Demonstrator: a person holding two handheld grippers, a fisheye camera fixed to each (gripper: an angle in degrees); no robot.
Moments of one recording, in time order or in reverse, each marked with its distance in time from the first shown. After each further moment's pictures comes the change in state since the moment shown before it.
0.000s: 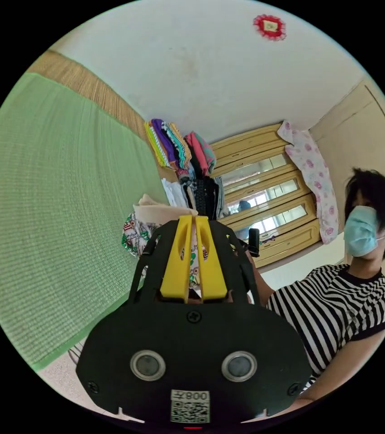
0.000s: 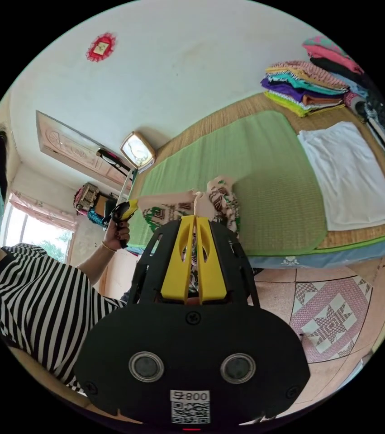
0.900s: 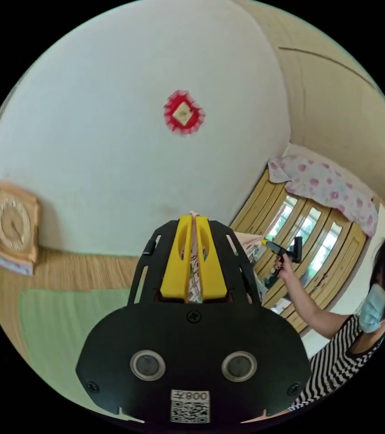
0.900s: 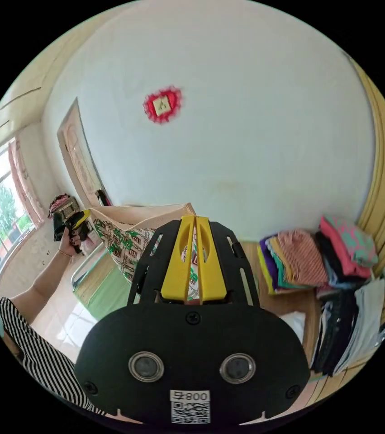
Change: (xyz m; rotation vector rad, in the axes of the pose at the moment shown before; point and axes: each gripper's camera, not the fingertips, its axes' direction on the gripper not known) left arm 0.242 -0.122 -0.209 0.468 -0.386 0.531; right arm -0.215 -0.236 -0.176 0.455 0.223 -0.451
